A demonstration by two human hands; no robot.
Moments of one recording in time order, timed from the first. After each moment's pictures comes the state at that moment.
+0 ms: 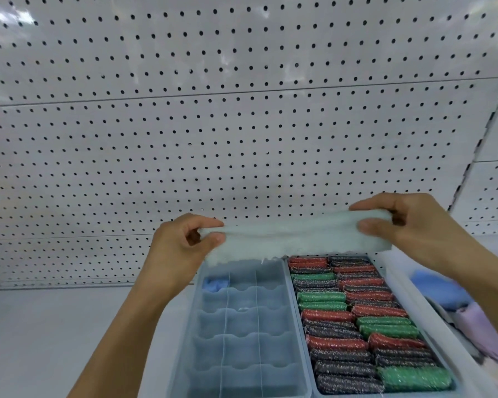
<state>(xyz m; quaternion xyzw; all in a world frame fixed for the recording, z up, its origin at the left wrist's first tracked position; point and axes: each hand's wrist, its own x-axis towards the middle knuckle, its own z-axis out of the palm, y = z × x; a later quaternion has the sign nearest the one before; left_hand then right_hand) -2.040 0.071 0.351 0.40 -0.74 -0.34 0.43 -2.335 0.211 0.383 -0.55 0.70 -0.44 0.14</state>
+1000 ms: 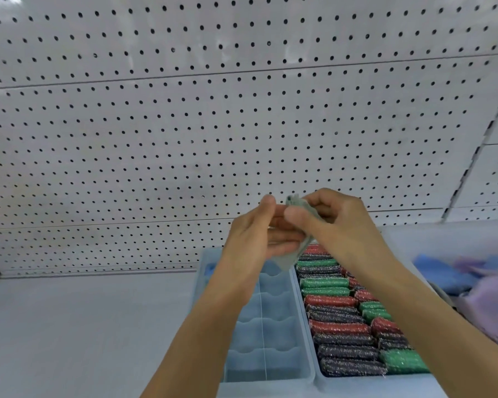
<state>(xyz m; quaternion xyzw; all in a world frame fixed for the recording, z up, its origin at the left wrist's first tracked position) -2.116 0.119 0.352 0.30 -0.59 -0.64 0.39 -2.245 0.173 0.361 -0.52 0.61 -0.56 0.20</state>
